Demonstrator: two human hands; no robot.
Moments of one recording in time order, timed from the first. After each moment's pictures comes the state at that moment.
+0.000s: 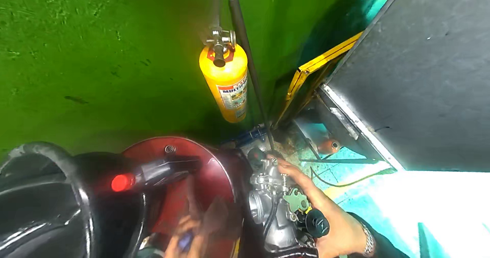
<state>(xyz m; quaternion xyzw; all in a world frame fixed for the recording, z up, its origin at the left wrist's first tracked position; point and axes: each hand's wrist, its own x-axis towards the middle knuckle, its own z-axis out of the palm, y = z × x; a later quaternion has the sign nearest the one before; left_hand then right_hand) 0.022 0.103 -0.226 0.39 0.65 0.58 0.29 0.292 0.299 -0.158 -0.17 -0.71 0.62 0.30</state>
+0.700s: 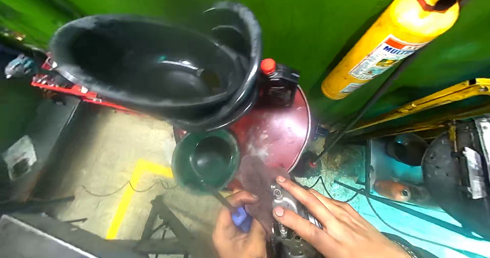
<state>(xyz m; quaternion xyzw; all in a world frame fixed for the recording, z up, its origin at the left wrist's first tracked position) 0.125 -0.013 -0.133 0.19 0.67 0.72 -0.03 0.216 0.163 -0.121 0.15 -0.90 0.40 0.06</state>
